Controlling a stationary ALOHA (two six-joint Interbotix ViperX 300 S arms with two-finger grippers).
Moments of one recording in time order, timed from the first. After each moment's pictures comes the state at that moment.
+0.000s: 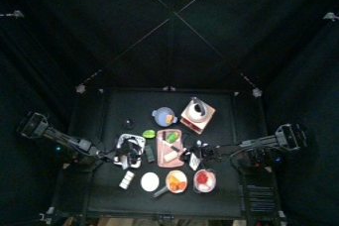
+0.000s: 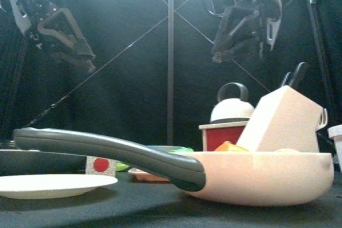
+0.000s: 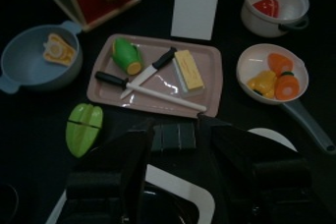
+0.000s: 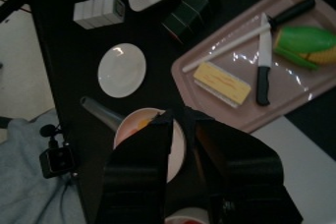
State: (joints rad) left arm -0.36 -0.54 0.98 1.24 0.52 -1.54; right arm 0.15 -0.29 0.65 -0.30 0.38 0.93
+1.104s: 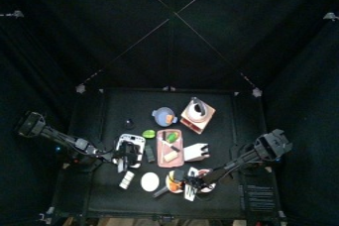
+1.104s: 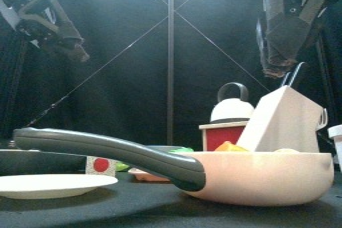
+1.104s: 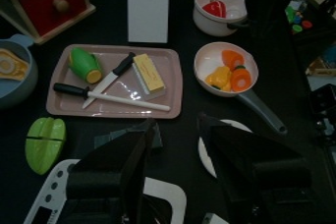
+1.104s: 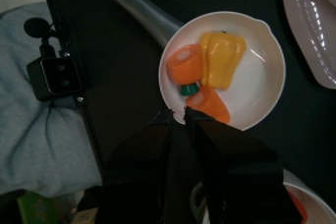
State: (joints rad) left arm -0.35 -0.59 1.03 1.29 0.34 -1.56; right arm 0.44 0.03 0.46 -0.26 0.53 0.93
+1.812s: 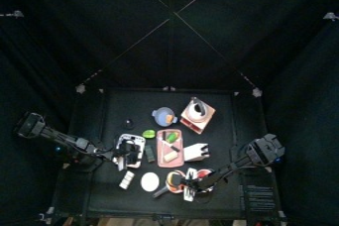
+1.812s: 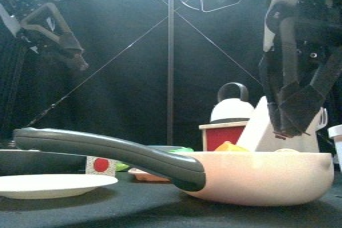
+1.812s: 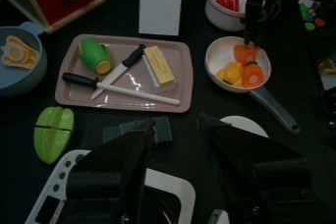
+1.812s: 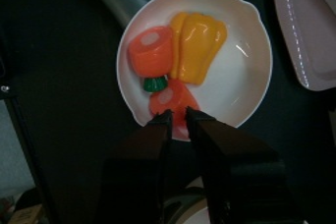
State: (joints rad) left arm -0.32 -0.59 1.05 1.27 0.34 -1.56; right arm 0.46 0.14 0.44 -0.35 0.62 0.92
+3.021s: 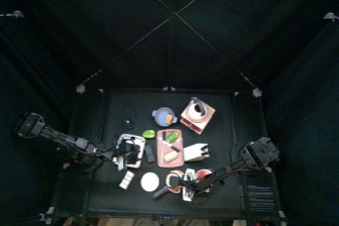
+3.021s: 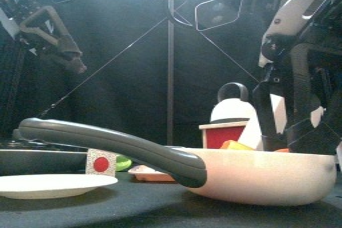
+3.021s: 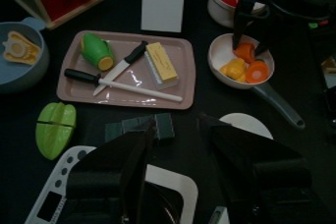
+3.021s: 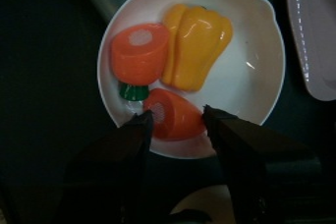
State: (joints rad) left arm -0.31 -0.60 1.06 1.27 0.34 -1.56; right arm 0.45 0.22 0.42 -0.38 0.63 0.91
